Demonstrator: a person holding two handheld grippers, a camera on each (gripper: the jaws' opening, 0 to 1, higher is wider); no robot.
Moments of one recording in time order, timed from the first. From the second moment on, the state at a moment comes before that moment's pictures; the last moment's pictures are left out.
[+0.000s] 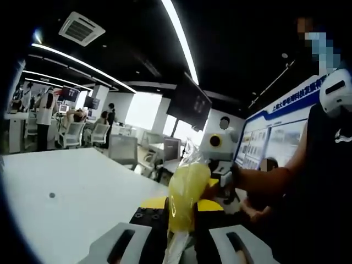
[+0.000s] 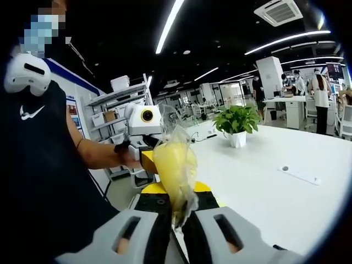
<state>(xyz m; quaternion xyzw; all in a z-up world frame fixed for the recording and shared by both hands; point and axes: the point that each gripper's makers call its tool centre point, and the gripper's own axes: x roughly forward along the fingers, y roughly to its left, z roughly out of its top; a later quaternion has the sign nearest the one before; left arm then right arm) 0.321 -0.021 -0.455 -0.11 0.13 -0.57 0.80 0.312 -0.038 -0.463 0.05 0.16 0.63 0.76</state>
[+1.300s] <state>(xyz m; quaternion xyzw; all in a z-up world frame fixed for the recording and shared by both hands) 0.321 -0.019 -0.444 -0.12 0.11 -0.57 0.80 0.327 -0.035 -0.452 0.03 0.11 0.61 0.79</state>
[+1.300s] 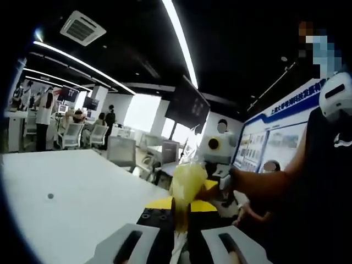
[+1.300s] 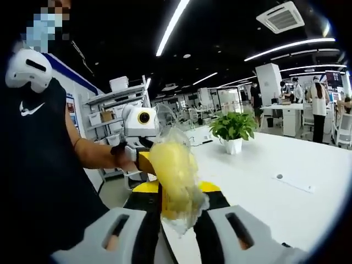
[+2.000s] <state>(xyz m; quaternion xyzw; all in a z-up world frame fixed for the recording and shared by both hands) 0.335 -0.020 -0.436 -0.16 0.11 -0.56 0.81 0.361 -0.089 -0.433 0.03 0.03 0.48 0.88</state>
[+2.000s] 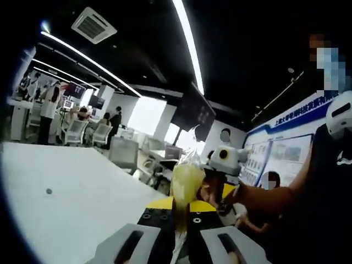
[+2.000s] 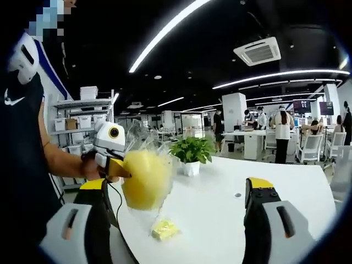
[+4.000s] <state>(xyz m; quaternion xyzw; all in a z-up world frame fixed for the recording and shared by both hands) 0.404 -0.001 -0.530 -0.41 0.22 -0.45 0.76 0.320 -0.233 -0.661 -0.02 0.18 0.29 0.94</state>
